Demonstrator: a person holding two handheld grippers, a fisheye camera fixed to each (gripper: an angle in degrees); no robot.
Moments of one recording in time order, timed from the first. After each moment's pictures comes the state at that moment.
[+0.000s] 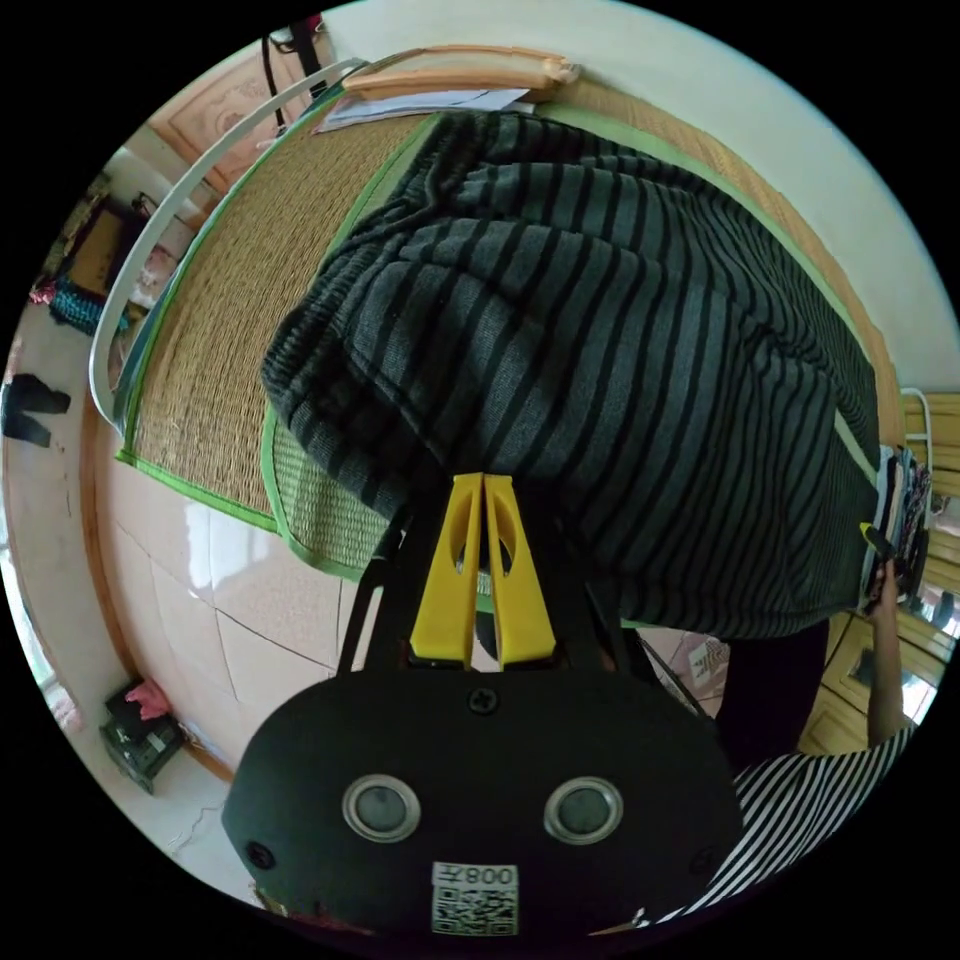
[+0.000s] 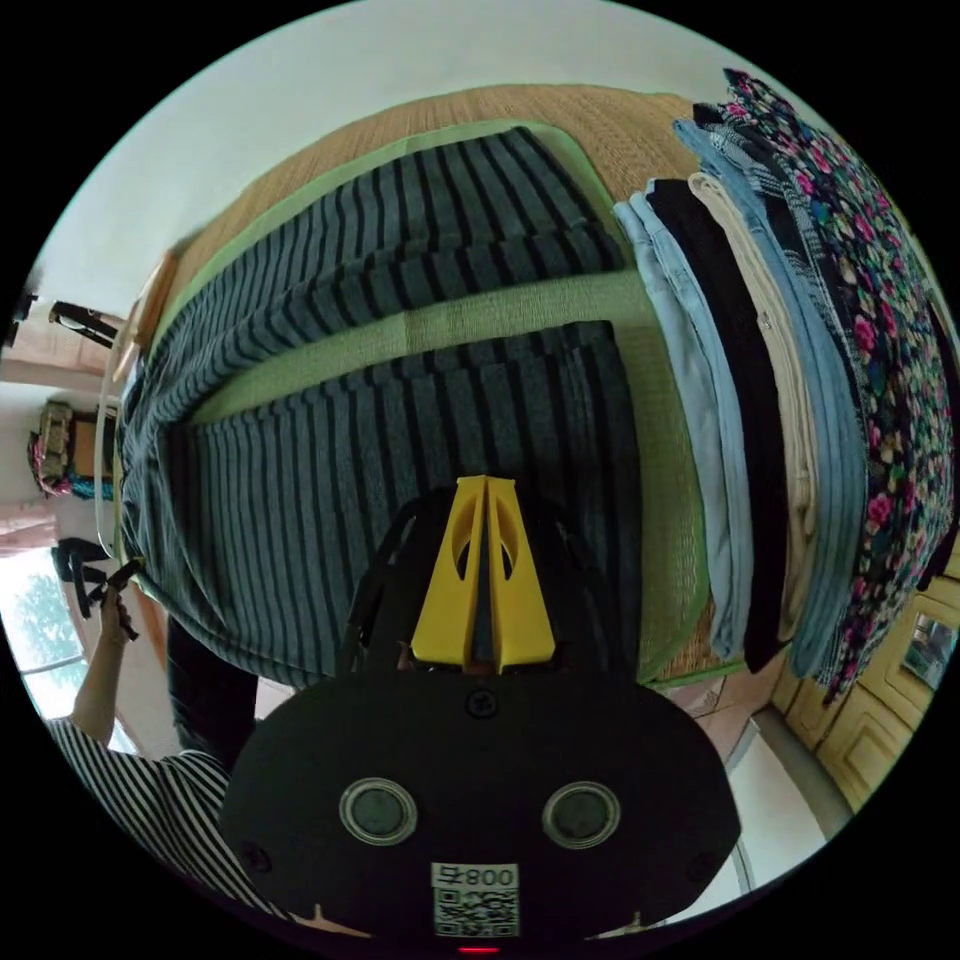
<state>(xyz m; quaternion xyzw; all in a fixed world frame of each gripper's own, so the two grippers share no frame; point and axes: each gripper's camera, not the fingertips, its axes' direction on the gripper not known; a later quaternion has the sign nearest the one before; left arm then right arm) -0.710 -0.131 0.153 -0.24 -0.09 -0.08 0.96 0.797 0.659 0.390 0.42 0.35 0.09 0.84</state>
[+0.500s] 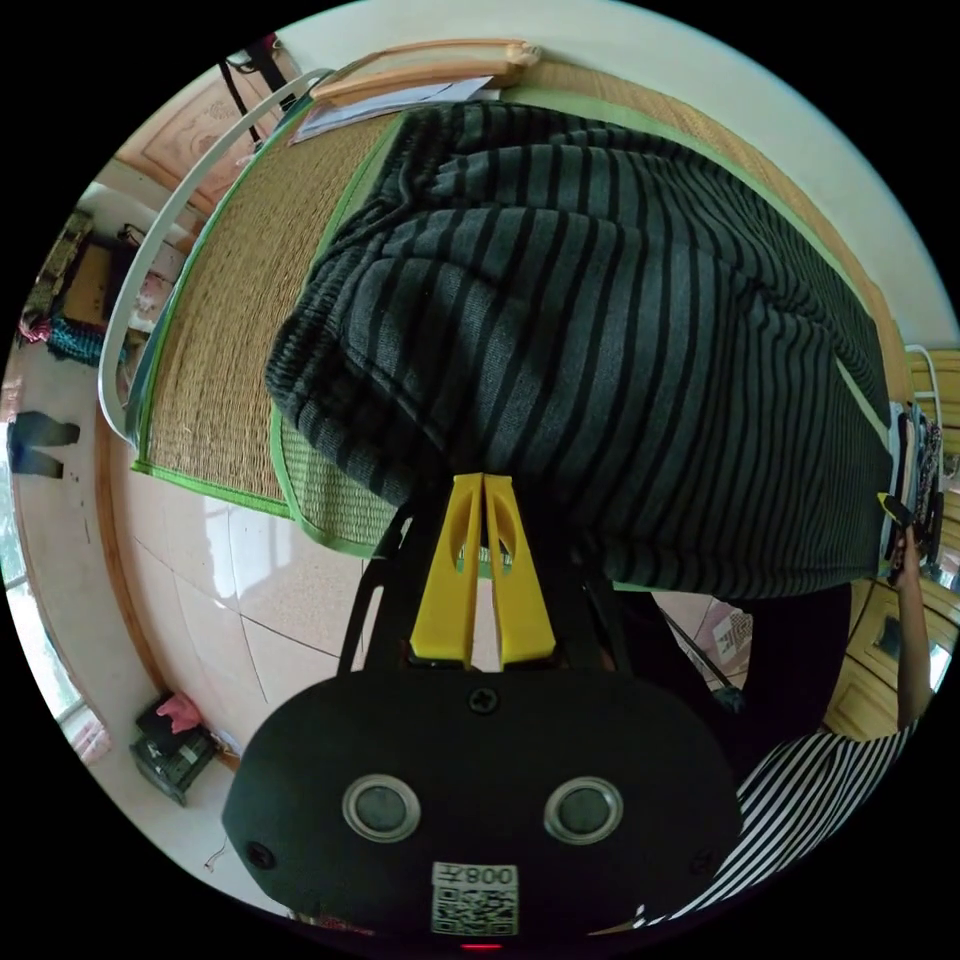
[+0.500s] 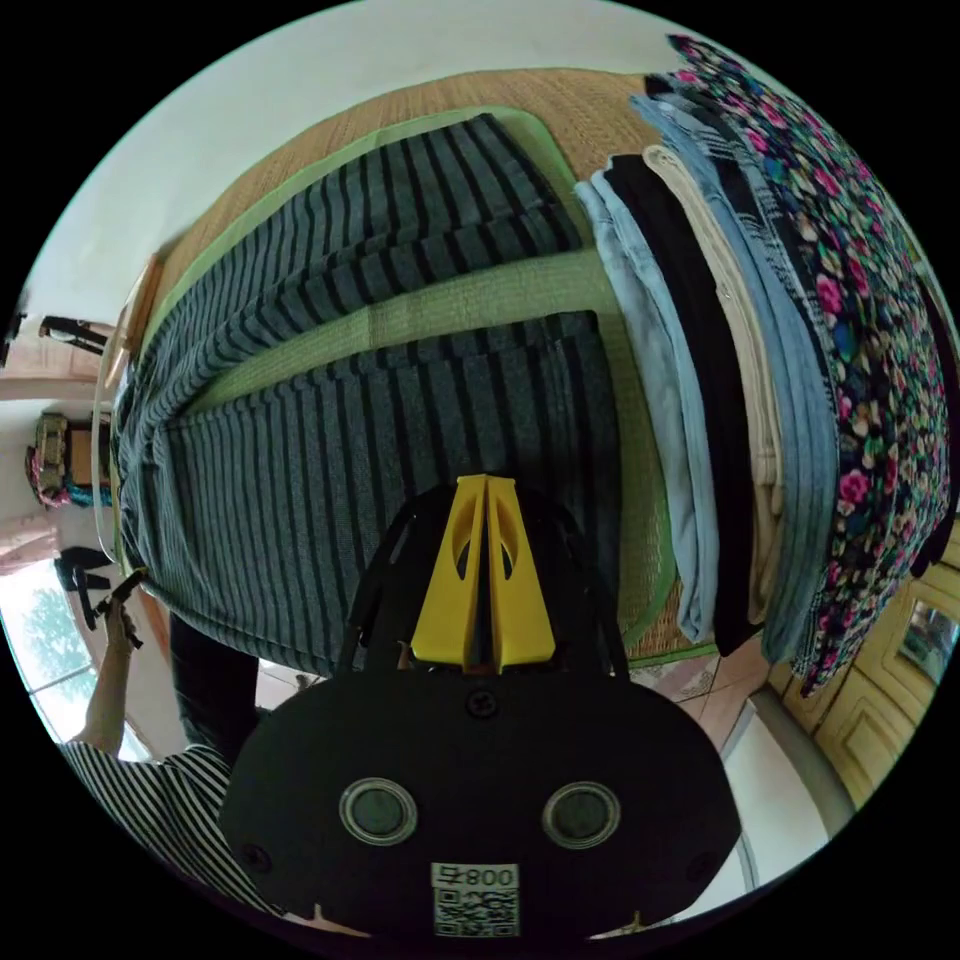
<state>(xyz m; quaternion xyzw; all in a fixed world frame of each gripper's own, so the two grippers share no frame) -0.743 -0.100 0.084 -0.25 -0.10 -0.05 0.96 0.771 0.649 0.406 0.41 0.33 0.12 0.84</state>
